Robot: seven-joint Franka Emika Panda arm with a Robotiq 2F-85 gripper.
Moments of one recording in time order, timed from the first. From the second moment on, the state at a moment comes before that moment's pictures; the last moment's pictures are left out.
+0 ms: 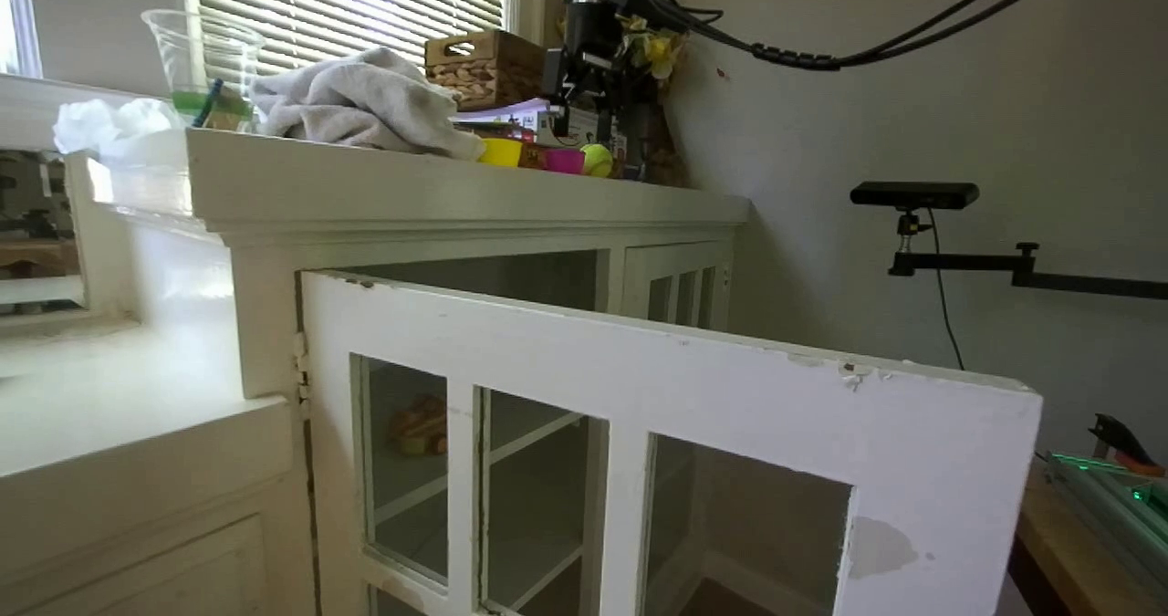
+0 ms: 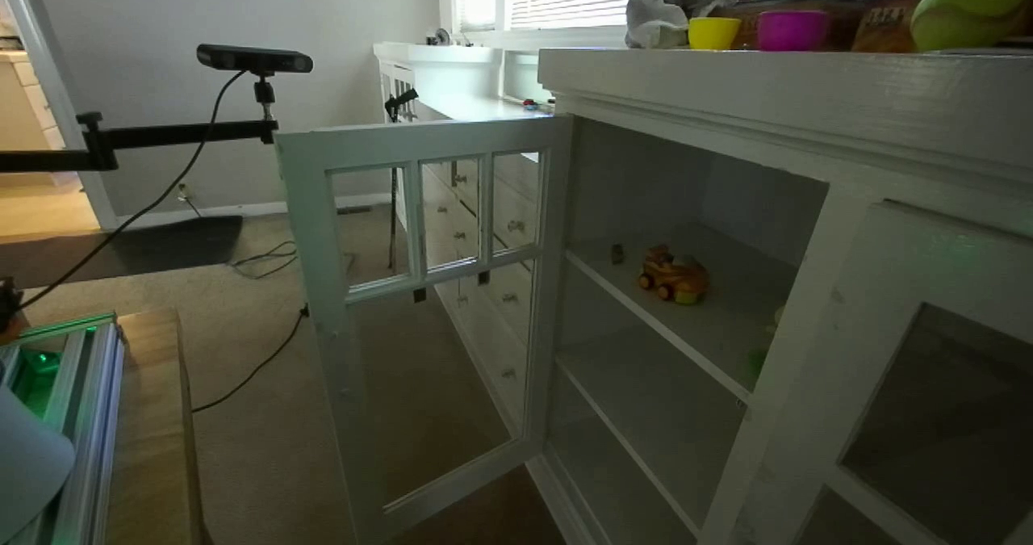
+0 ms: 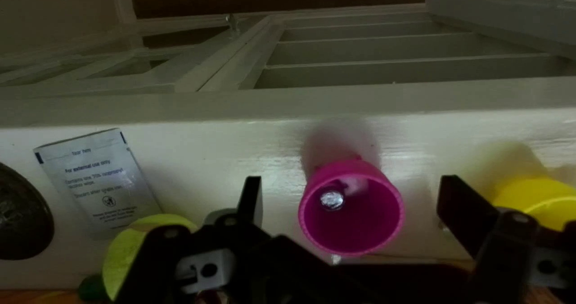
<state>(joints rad) -0.08 0.34 -0.14 -1.39 -0.05 1.87 0.10</state>
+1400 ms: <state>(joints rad) -0.12 0.53 -0.12 -1.15 0.00 1.76 0.10</state>
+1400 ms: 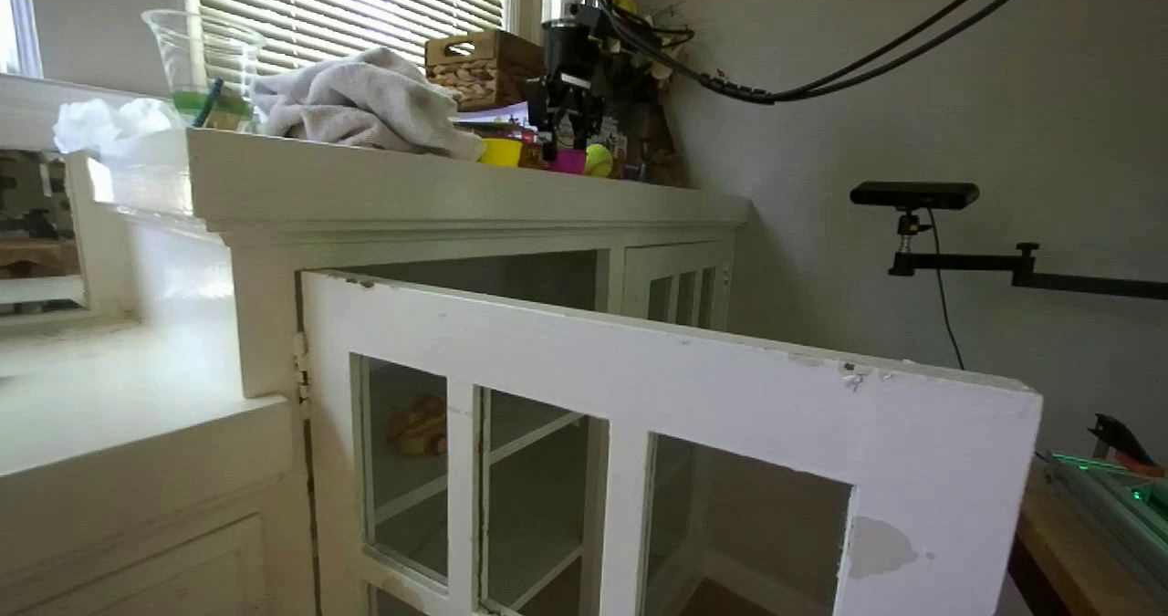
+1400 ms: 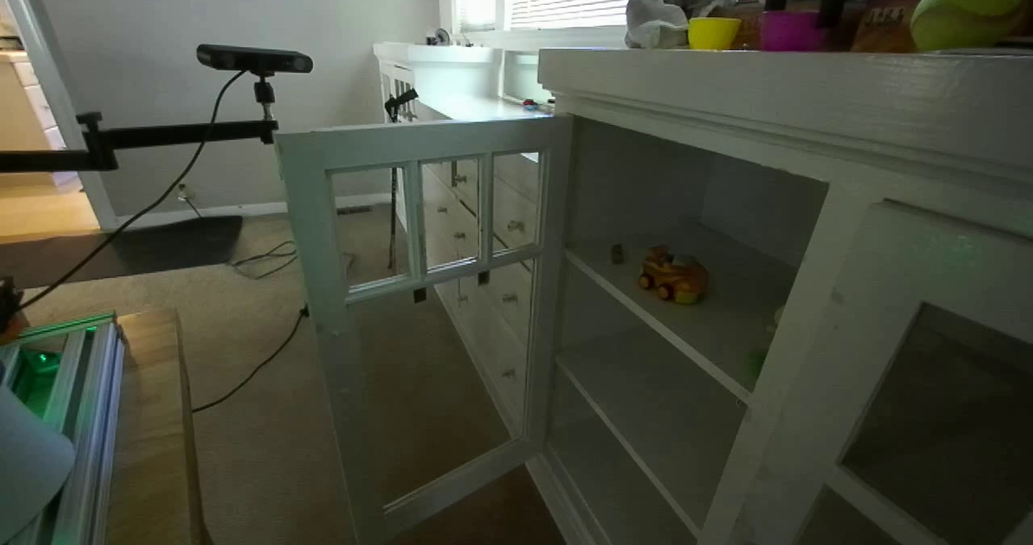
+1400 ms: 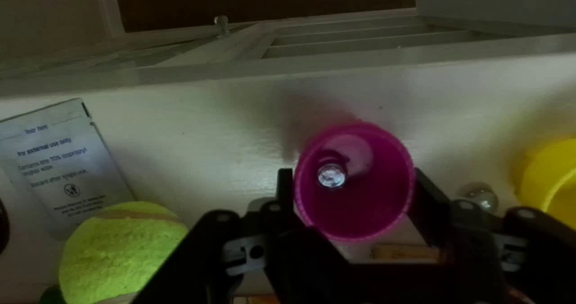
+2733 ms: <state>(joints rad) -0.17 0.39 -0.14 -1.03 0.05 1.50 0.12</state>
